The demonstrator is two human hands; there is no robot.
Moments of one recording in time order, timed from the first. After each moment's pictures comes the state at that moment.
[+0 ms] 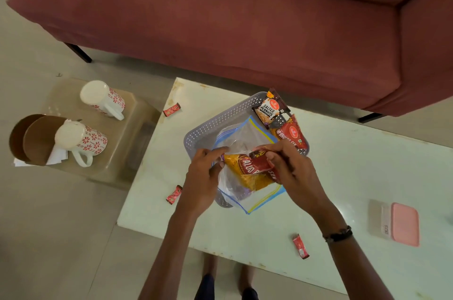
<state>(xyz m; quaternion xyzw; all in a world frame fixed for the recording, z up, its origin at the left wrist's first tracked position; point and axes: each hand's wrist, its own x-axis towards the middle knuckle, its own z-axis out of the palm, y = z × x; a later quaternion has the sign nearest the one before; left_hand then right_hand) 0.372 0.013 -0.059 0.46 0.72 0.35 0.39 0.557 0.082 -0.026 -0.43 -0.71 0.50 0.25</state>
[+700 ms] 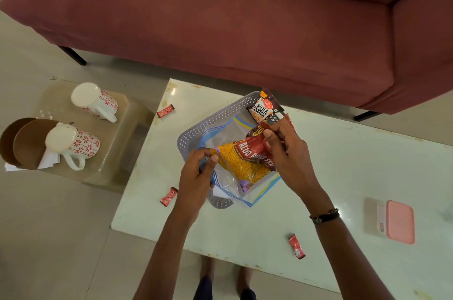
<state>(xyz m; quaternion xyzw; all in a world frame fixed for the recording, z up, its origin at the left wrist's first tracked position) 0.386 0.015 -0.065 0.29 0.69 0.48 0.46 0.550 0.108 -0.038 -0.51 -0.69 0.43 0.29</state>
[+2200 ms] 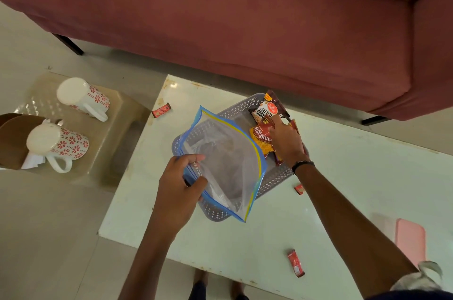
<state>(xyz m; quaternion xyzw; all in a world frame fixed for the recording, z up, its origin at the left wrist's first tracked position) 0.369 0.024 -0.053 0.31 0.77 0.37 0.42 0.550 0.218 -0.178 -0.58 -0.79 0.19 -0.02</state>
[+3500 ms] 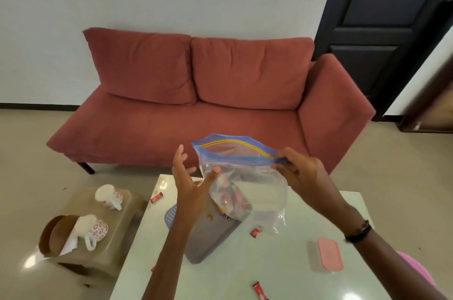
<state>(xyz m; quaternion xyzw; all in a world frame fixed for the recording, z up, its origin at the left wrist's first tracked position) 0.493 0.015 0.211 0.38 0.64 0.58 0.31 0.724 0.069 0.252 -0.44 -0.82 0.16 0.34</state>
